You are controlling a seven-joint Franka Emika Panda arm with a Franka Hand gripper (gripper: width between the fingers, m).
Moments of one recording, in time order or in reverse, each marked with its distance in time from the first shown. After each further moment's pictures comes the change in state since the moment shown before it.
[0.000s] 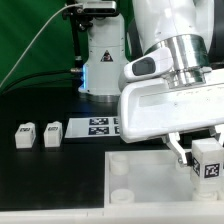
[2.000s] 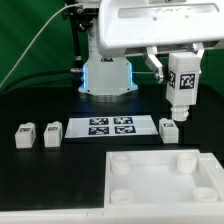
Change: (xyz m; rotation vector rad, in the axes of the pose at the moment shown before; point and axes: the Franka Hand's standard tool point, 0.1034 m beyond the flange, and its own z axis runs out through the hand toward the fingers) arm 0.023 0.011 -0.098 -0.033 0.038 -0.047
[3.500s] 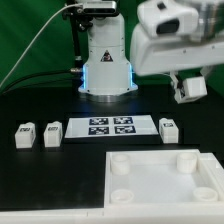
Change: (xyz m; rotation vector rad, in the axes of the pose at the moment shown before) arm -0.094 -0.061 -0.040 0.069 -0.895 0.059
